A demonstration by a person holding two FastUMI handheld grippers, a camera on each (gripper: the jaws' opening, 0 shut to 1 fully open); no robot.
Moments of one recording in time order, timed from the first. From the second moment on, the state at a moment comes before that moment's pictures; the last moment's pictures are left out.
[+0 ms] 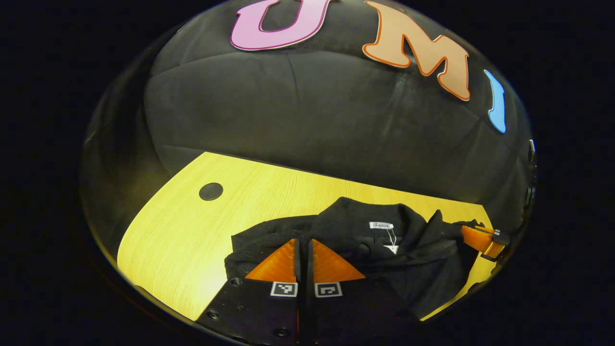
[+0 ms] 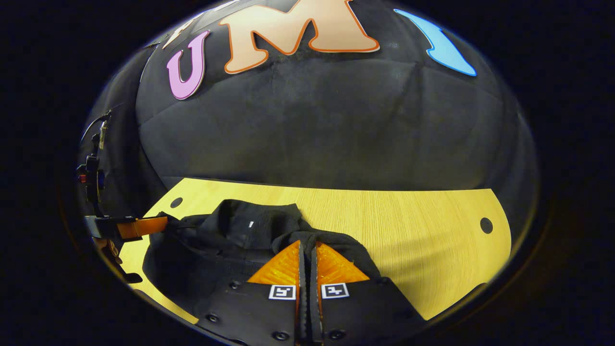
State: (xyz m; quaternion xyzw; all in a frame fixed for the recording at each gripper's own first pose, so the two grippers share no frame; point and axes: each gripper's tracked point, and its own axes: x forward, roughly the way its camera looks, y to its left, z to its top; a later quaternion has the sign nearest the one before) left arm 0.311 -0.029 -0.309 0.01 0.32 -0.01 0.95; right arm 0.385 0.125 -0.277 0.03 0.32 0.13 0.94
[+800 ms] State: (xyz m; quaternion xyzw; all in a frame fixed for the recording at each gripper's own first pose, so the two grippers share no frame) left arm 0.252 -0.008 -0.188 -0.04 0.24 -0.02 0.97; right arm 0.292 0.092 -0.177 0.06 0.24 0.09 0.96
